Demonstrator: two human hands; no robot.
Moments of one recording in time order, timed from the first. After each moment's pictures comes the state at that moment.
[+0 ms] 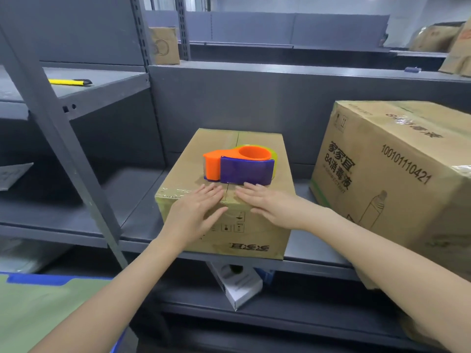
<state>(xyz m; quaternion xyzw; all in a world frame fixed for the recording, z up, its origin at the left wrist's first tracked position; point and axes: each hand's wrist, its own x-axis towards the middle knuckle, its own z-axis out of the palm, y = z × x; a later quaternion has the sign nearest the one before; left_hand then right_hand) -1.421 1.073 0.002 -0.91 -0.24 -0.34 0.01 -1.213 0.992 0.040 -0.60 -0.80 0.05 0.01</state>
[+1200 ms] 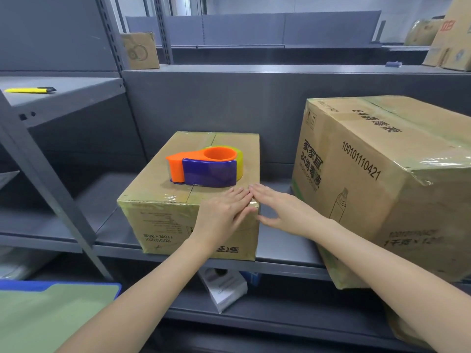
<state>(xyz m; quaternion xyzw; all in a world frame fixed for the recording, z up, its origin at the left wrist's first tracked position) -1.307 1.021 -0.001 -0.90 -0.18 -0.40 0.04 -1.137 0.945 0.018 -0.64 -0.75 0.04 0.15</state>
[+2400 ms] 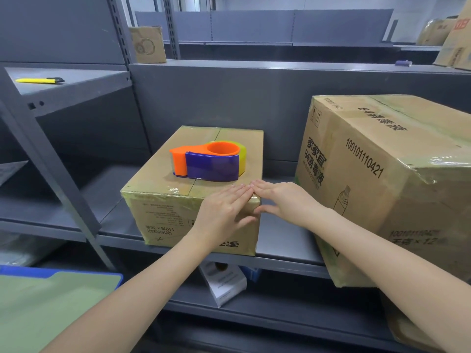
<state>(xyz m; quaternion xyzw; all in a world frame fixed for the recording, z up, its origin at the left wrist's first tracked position) -1.312 1.017 -0.005 -0.91 -0.17 -0.36 0.09 -1.142 0.949 0.038 -0.64 -0.76 -0.03 0.06</state>
